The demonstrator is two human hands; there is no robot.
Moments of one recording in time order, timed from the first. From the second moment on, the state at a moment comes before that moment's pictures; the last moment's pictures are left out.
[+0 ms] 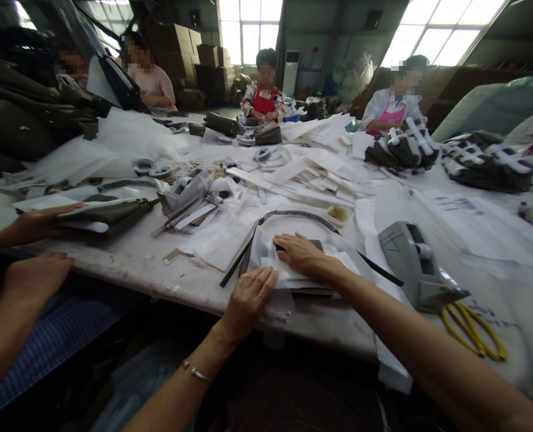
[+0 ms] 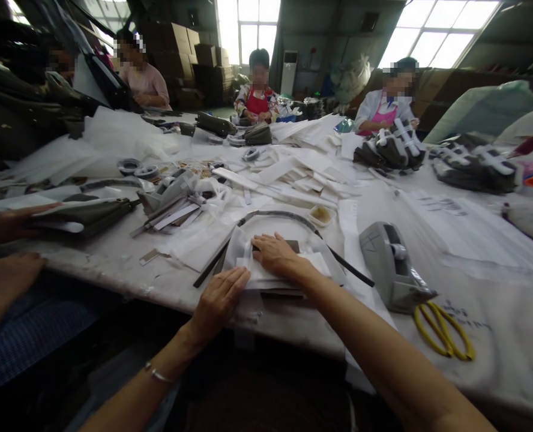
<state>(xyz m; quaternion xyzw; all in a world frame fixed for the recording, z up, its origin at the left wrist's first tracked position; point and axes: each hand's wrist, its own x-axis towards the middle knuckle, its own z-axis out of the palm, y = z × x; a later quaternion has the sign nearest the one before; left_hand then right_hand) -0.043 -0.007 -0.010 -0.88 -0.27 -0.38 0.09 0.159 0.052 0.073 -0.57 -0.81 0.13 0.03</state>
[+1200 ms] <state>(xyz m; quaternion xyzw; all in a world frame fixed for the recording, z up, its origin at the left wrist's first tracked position) -0.050 -0.009 -0.002 -0.88 -0.26 -0.39 -0.02 0.159 -0.046 0.059 -0.40 -0.84 0.14 0.33</state>
